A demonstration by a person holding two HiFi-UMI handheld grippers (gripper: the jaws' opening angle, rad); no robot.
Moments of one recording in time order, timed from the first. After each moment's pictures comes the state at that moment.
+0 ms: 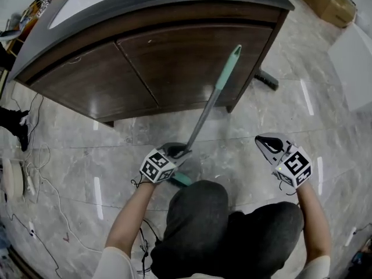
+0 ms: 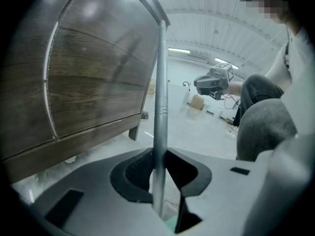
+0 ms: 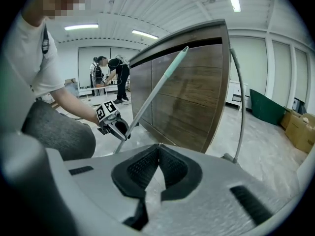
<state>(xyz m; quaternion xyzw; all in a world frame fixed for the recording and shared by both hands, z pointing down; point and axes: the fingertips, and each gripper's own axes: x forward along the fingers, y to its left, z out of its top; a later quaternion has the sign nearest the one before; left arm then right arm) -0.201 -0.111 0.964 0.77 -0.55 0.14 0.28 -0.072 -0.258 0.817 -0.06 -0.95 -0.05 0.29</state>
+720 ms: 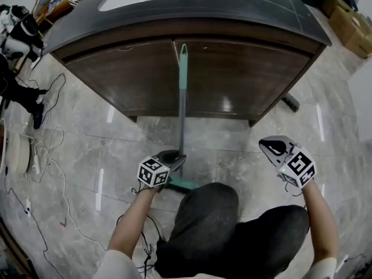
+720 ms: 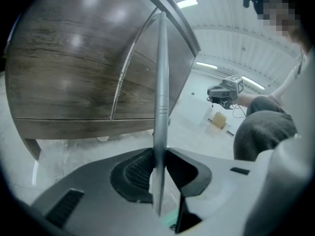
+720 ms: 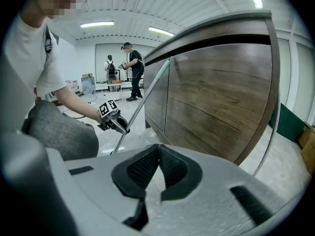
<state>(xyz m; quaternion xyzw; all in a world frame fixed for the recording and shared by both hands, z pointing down) -0.287 -0.010 0.957 0.67 -0.66 0.05 0.33 -0.152 -0.209 0.797 -0.16 -0.94 -0.10 0.30</state>
